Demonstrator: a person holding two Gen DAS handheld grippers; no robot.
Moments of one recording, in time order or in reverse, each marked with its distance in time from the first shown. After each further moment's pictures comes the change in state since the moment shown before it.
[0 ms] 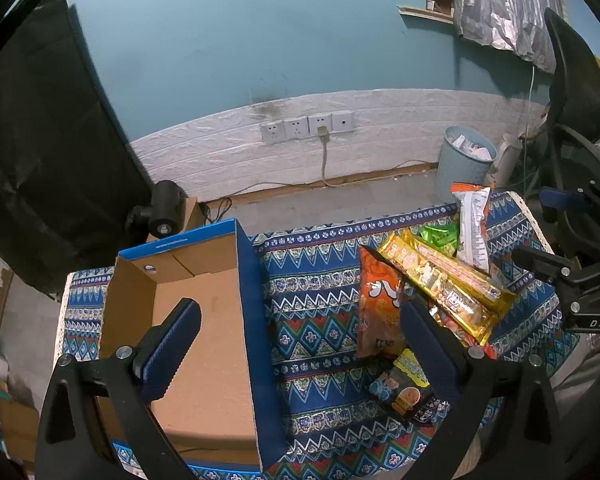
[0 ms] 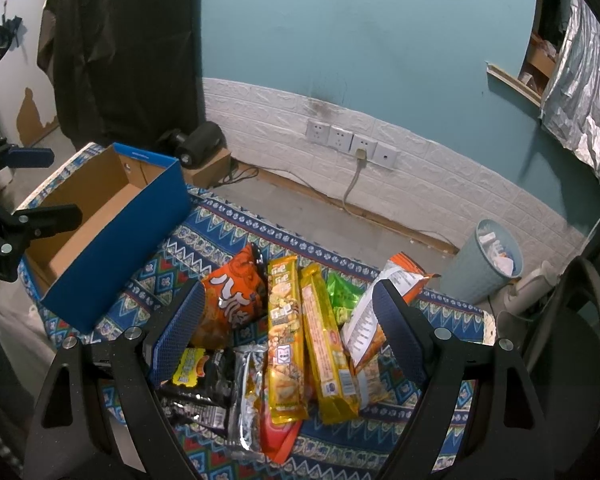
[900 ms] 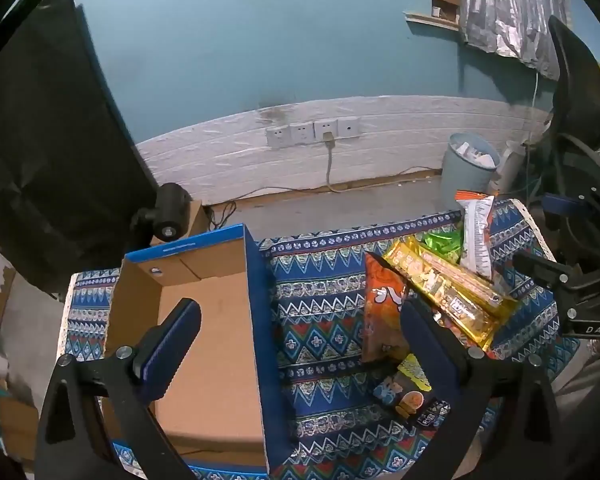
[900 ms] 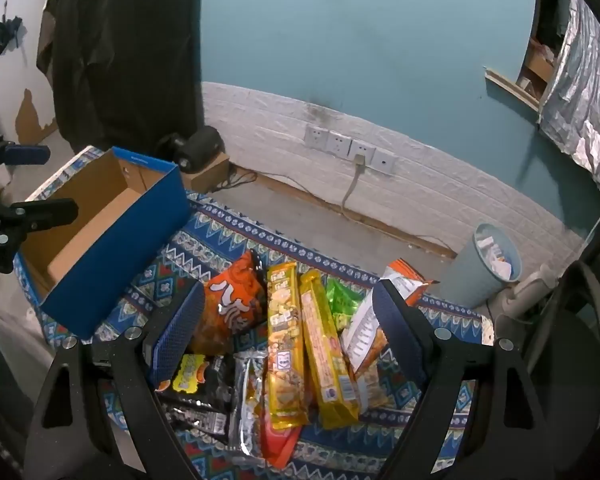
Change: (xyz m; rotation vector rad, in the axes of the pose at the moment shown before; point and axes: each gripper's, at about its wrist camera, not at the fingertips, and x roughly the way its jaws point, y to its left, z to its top) left arm -0.005 0.006 0.006 -0.010 -0.014 0.005; right arm -0.001 0.002 0.004 -0.008 -0.015 -0.012
